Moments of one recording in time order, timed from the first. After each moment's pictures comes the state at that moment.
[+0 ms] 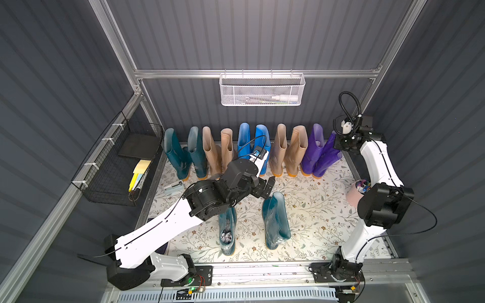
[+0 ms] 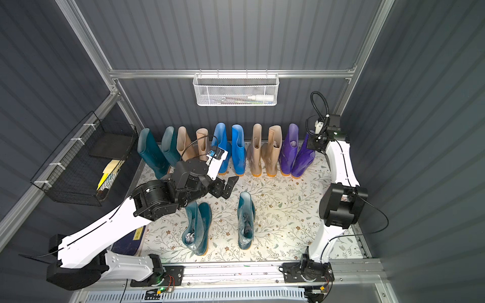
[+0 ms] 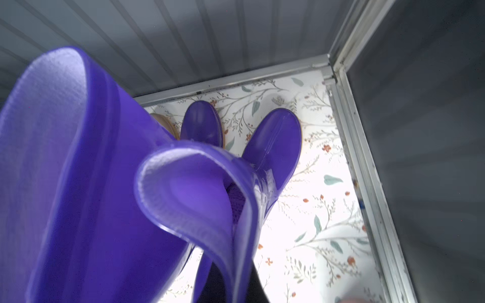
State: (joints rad) left arm -1.09 1.30 1.58 -0.76 -0.39 -0.18; right arm -0.18 1.90 1.90 -0.83 -0.18 0.02
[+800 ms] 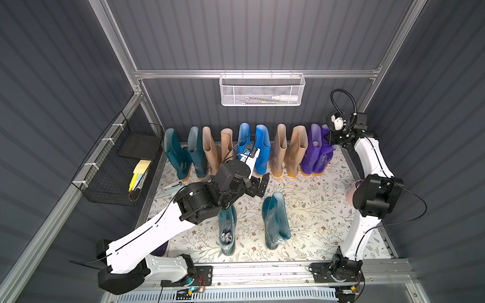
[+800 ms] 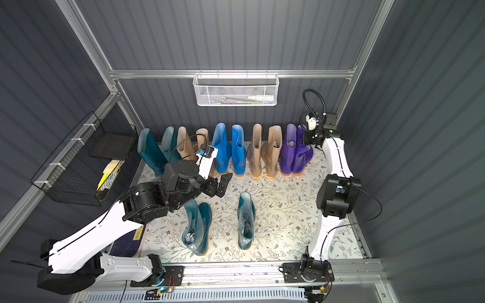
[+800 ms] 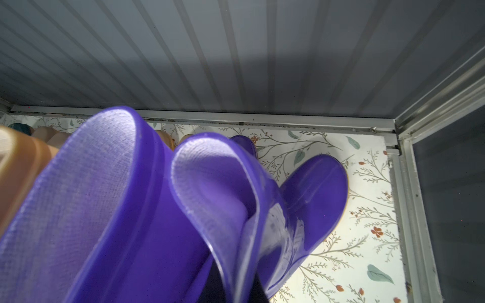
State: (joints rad) left arm -1.09 1.25 1.56 -0.76 -0.44 -0.22; right arm -0.18 2.04 2.01 -0.71 -0.40 -0.12
